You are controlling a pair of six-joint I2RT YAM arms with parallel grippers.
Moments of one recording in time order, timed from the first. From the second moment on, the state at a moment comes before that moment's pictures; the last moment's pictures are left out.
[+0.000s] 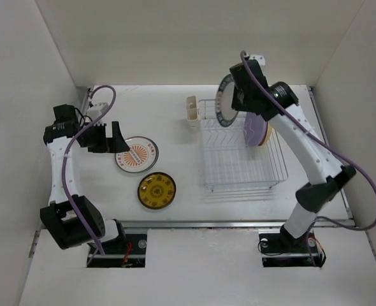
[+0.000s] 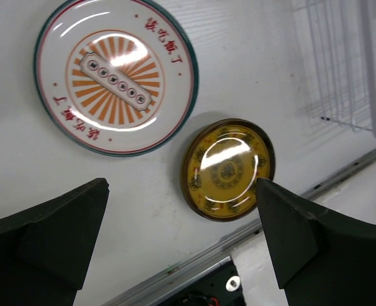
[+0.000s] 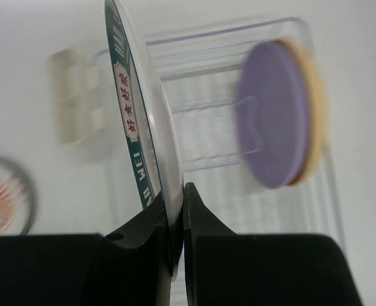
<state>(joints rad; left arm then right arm) 0.31 1.33 1.28 -1.06 0.66 0.32 0.57 1.79 2.17 -1.16 0.59 0.50</state>
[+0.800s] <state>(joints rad) 0.34 1.26 1.29 -1.02 0.31 0.16 0.85 2.31 2.05 -0.46 -0.22 0.77</state>
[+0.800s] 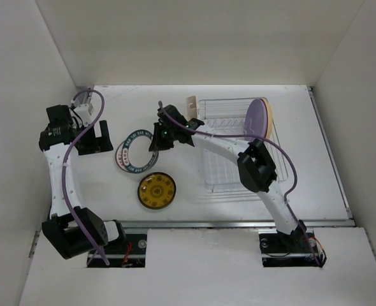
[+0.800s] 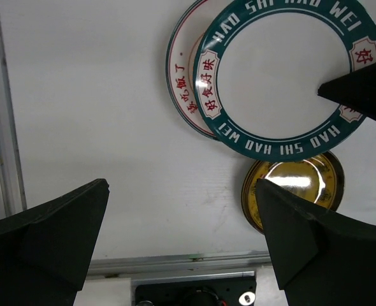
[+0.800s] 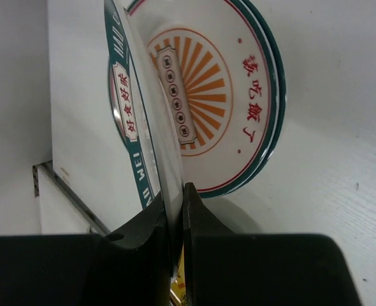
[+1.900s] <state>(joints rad) 0.34 1.26 1.28 -1.02 0.25 0.15 1.00 2.52 2.40 -0.87 0.17 0.62</state>
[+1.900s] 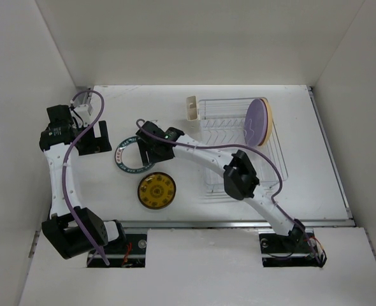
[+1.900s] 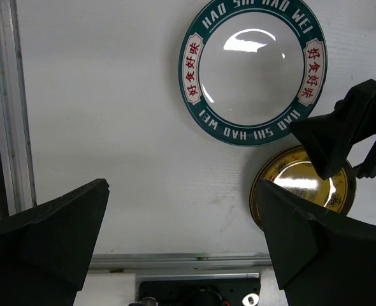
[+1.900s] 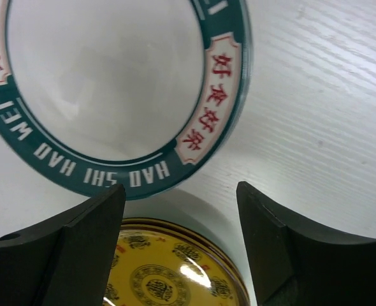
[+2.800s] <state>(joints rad) 0.34 1.24 1.31 -0.99 0.47 0.12 0.52 1.95 2.02 -1.14 0.81 0.55</state>
